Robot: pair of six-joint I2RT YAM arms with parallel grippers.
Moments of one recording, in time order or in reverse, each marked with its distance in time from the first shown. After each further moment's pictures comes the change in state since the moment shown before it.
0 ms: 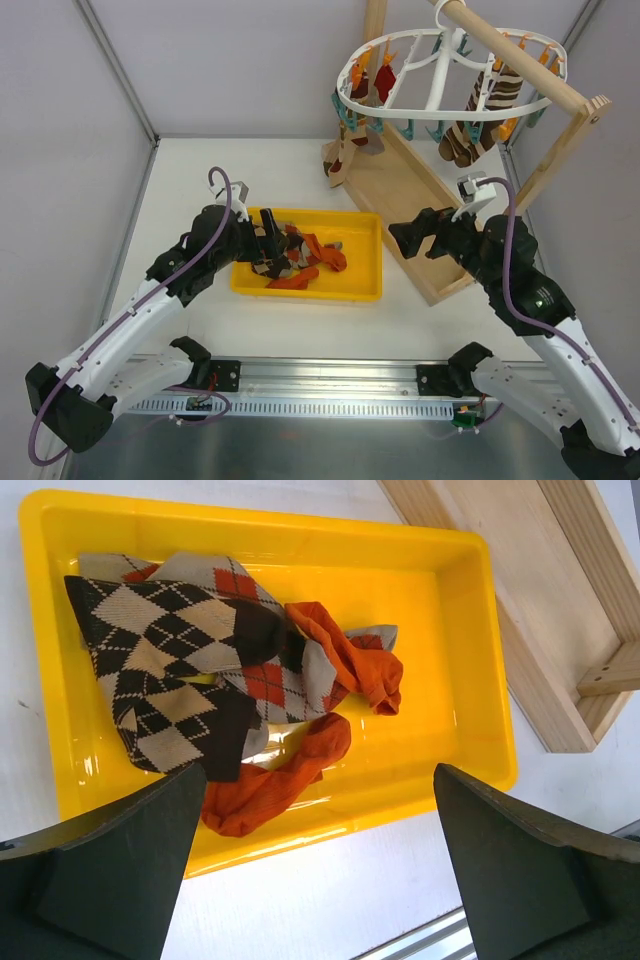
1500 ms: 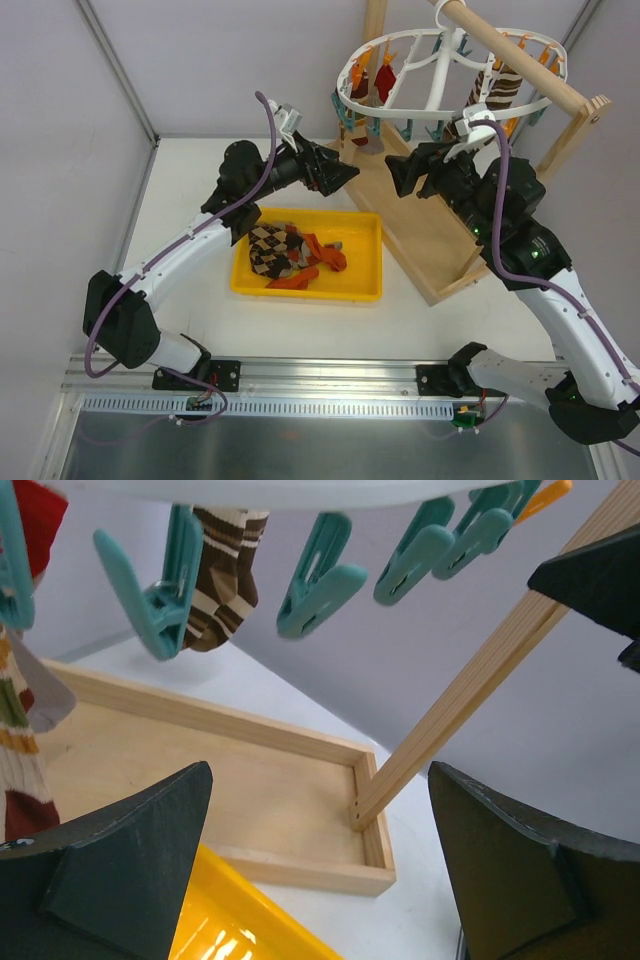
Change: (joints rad) left arm -0.003 0.513 0.352 0.853 0.560 0.051; right arm 0.041 0.313 0.408 0.133 0.084 -0.244
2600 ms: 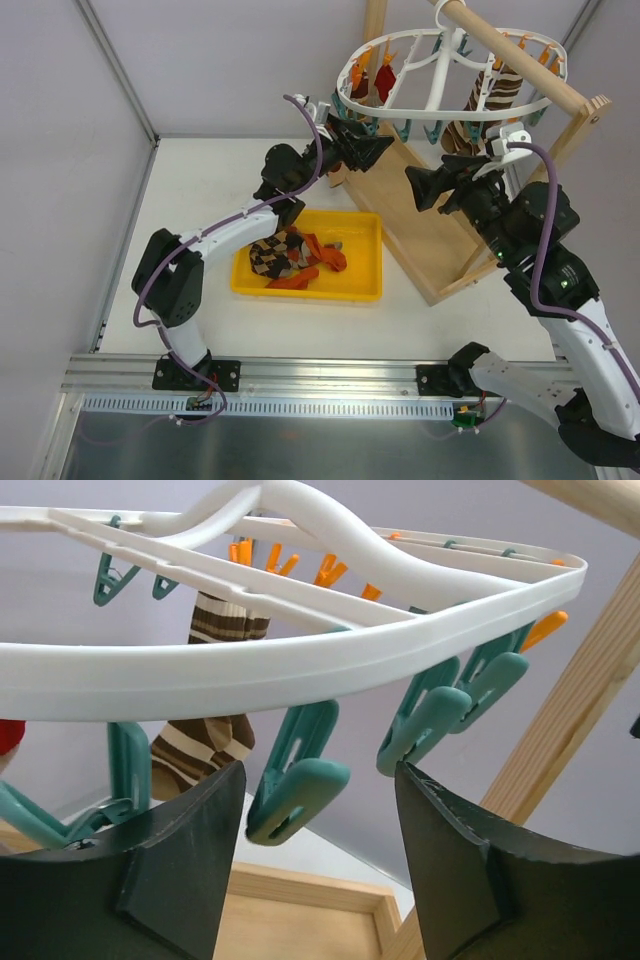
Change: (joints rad) left arm -0.117 0.316 0.160 0.466 -0.197 -0.011; right arm 0.000 -0.137 -0.048 -0.048 0.055 0.040
